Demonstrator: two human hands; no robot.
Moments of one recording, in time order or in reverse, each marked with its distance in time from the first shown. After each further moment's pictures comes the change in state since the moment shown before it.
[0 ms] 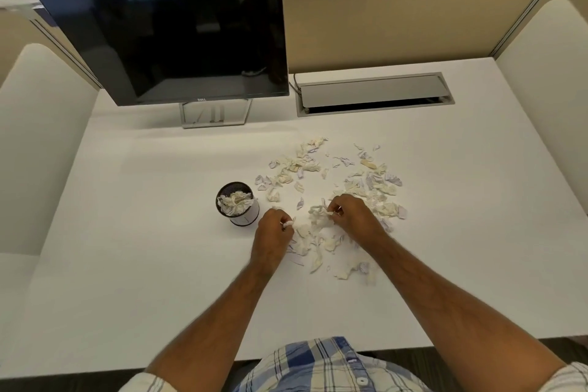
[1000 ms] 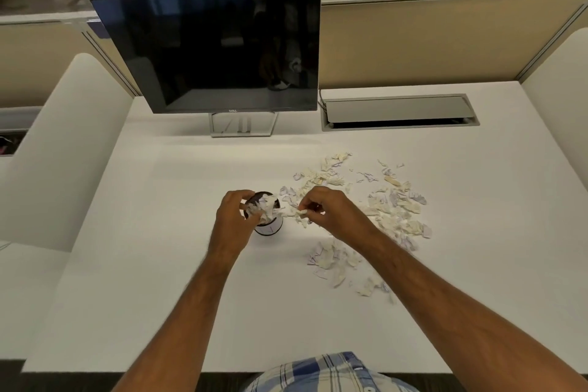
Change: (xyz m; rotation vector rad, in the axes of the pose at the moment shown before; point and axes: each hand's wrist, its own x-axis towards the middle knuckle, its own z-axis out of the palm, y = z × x) left_hand 0.018 -0.027 -0.136 -0.161 0.215 0.014; right_hand 0.012 -0.131 -0.014 0.128 -0.079 -0.358
